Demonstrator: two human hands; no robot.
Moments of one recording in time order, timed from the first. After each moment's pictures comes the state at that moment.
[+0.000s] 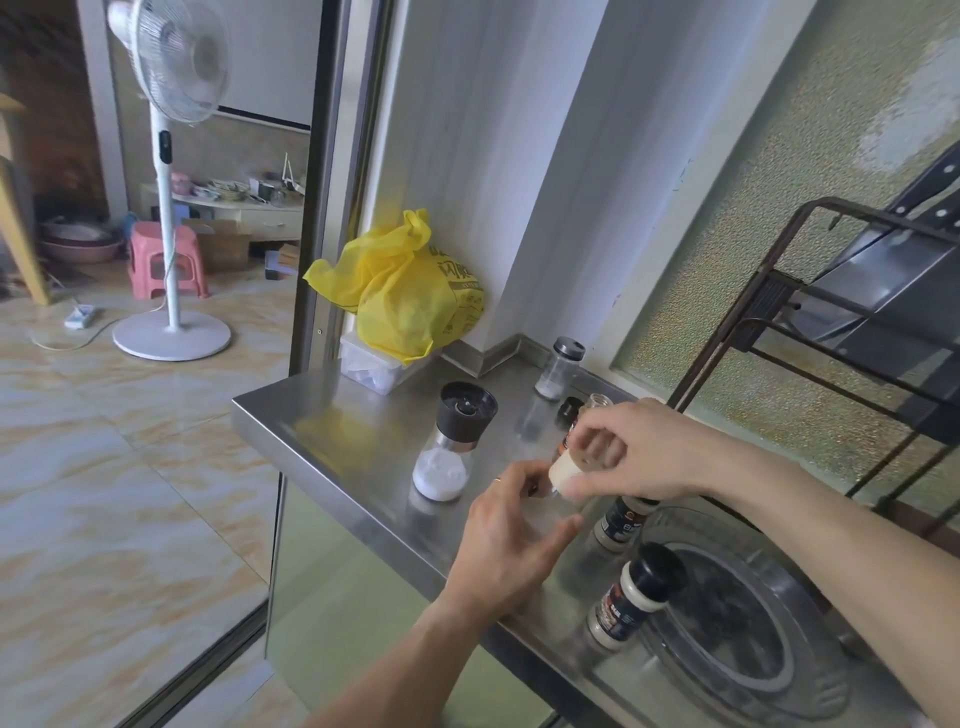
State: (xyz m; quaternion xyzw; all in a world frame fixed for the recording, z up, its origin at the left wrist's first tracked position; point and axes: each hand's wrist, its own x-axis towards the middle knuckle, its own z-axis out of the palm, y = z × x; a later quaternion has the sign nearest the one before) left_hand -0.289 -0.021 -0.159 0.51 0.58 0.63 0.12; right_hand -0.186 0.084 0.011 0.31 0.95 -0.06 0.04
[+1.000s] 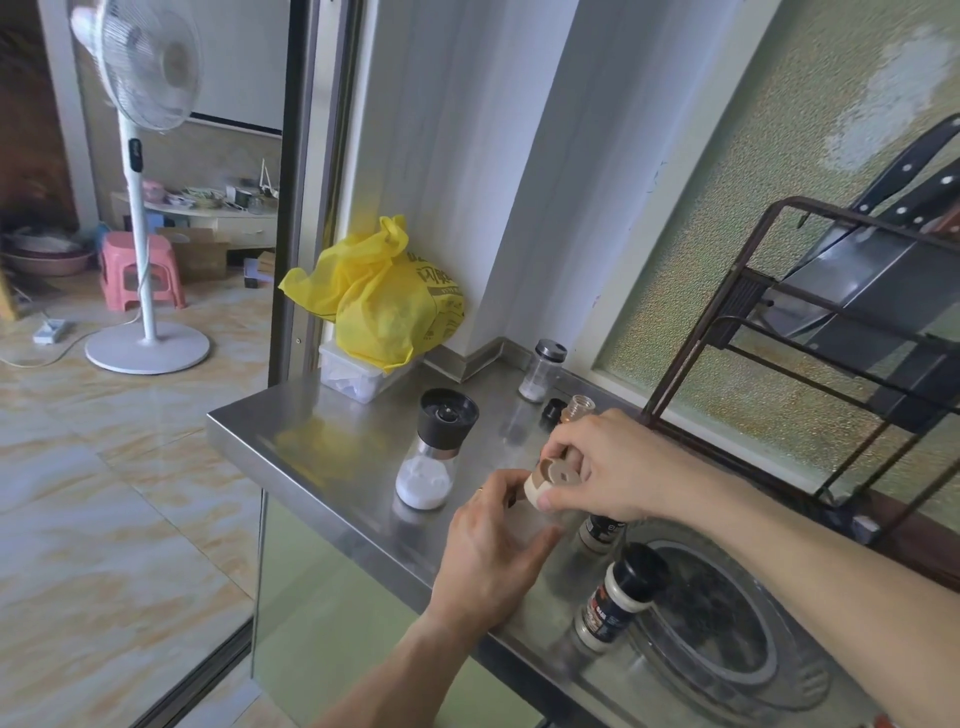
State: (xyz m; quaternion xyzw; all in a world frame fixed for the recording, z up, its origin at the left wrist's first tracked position) left_hand -0.286 -0.022 -0.162 0.49 0.61 0.61 0.11; right_hand -0.192 0.064 -0.001 0.33 0.95 0.00 0.01
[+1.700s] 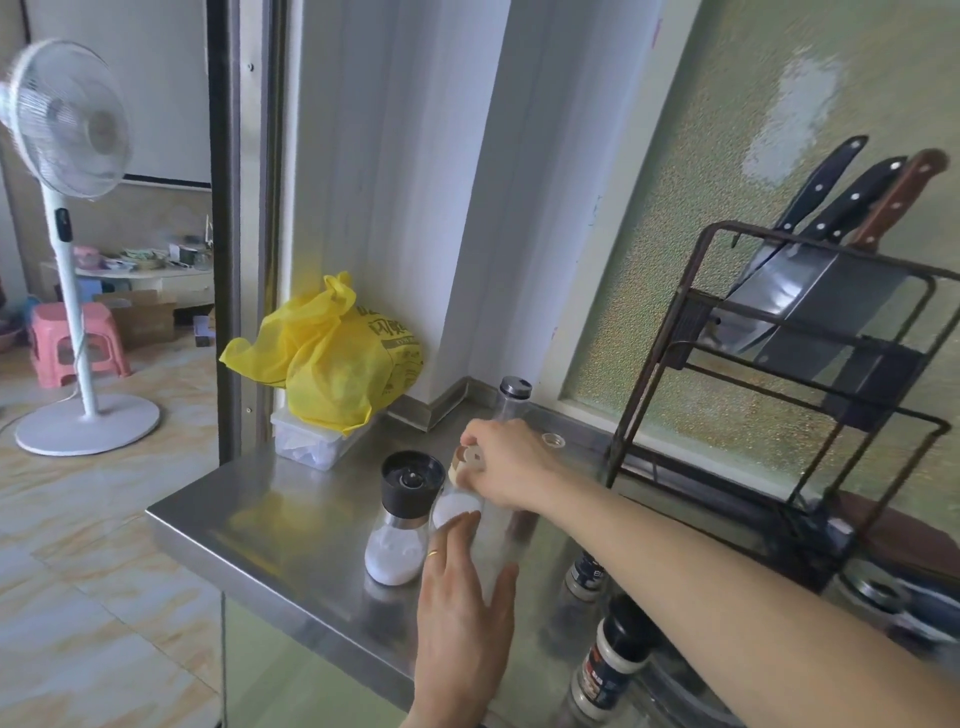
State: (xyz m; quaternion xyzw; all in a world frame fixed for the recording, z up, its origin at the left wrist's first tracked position) left_hand -0.291 -0.011 -0.164 0.44 0.70 0.55 0.11; right_hand -0.278 0.110 -0.036 0.41 0.91 -0.04 -0.05
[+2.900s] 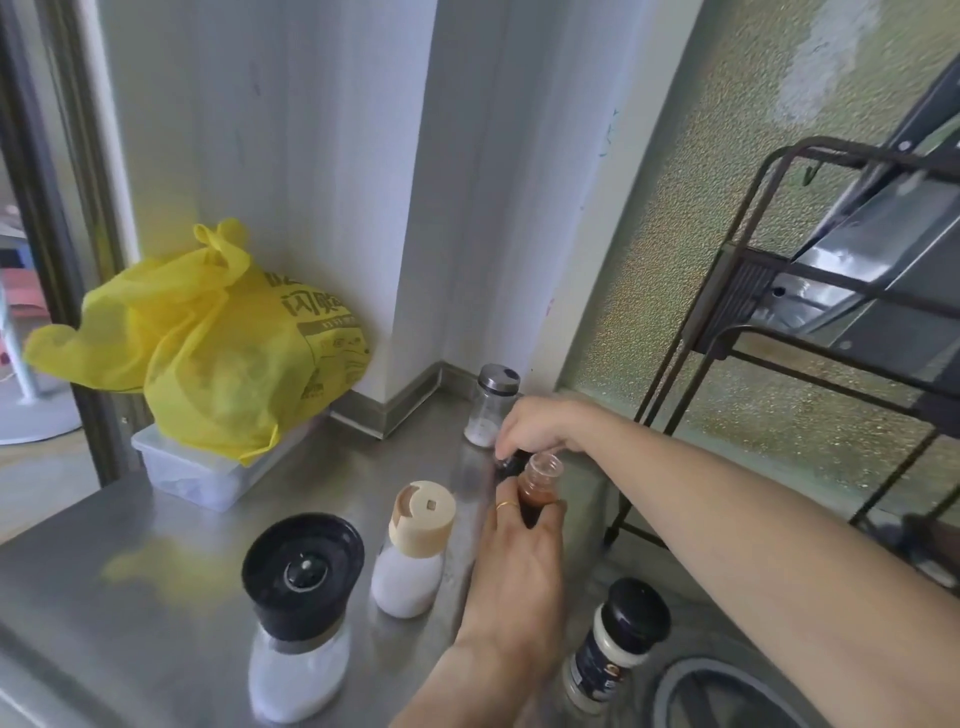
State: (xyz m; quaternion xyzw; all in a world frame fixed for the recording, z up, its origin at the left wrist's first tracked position) left_hand -0.281 0.139 -0.139 0.62 0.71 0.32 0.09; right_hand -0.283 0.305 -0.055 0.51 0.83 -0.20 0.07
